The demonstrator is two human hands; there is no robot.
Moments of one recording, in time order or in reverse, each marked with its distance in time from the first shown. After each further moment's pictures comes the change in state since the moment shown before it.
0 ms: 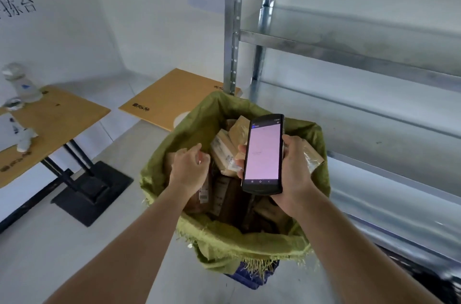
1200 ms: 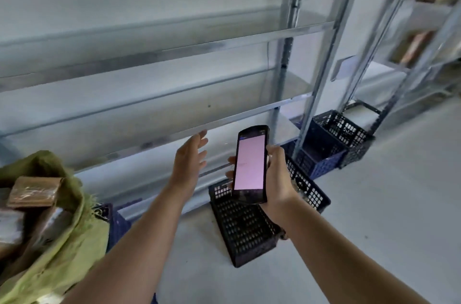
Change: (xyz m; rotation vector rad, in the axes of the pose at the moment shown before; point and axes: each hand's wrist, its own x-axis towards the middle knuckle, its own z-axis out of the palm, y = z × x) left_hand -0.408 0.379 0.386 -0.567 -0.842 0.287; right_hand -0.392 -0.067 -0.489 0.289 0.679 -0.321
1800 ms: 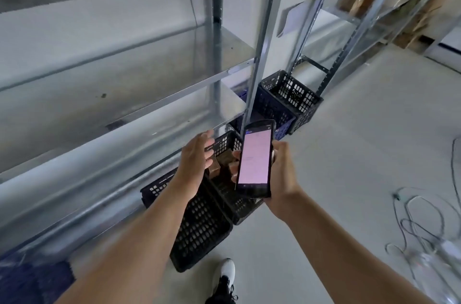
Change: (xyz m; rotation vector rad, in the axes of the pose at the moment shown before) left_hand 0.209 -0.108 0.289 0.044 -0.306 -0.223; right_hand 0.220 -0.072 -0.236 0.019 0.337 0.059
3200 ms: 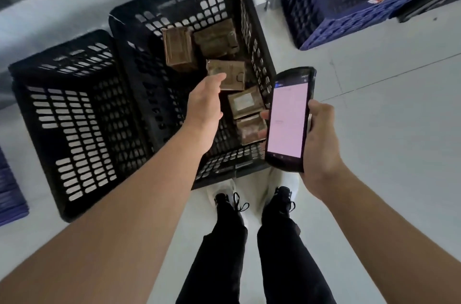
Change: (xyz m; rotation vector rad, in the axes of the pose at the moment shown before) left_hand 0.434 -0.443 0.242 -0.115 0.466 -0.607; right_hand 0.574 0.221 -0.300 -0.239 -0.153 0.470
